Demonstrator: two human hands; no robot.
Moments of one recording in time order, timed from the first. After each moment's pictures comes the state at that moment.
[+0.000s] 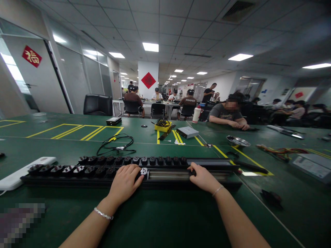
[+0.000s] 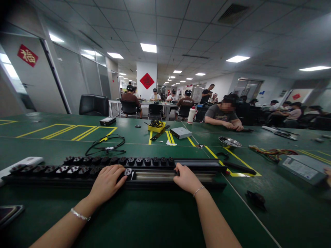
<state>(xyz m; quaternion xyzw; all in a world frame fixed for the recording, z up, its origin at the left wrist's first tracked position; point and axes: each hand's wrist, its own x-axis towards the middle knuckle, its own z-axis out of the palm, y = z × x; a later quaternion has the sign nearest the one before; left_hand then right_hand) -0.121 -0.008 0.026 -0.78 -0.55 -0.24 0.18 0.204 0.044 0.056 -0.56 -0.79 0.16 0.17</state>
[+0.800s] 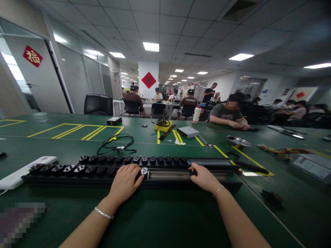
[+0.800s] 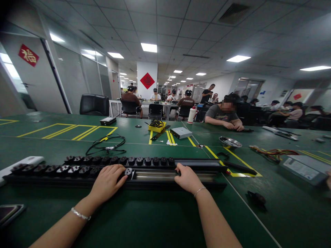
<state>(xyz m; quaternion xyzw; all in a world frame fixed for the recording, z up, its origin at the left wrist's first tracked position) -0.122 -0.008 0.025 -0.78 -0.54 -0.25 0.18 0.208 0.047 0.053 -0.56 -0.79 0.15 0.17</state>
